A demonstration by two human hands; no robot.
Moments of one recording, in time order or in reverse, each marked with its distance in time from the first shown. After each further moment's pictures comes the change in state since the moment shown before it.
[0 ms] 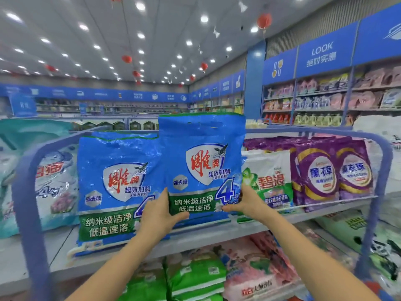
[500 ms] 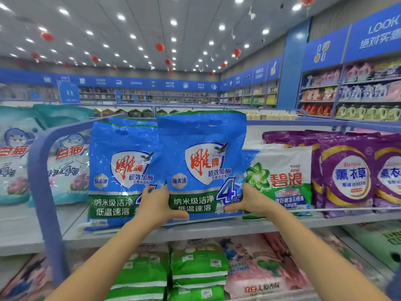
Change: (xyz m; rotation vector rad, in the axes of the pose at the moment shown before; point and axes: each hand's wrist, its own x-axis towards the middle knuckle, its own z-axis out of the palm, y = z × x) left_hand -0.007 0.022 -0.010 0.349 -0.150 -0.146; right_hand 0.028 0.020 -0.008 -0.059 -0.321 -0.056
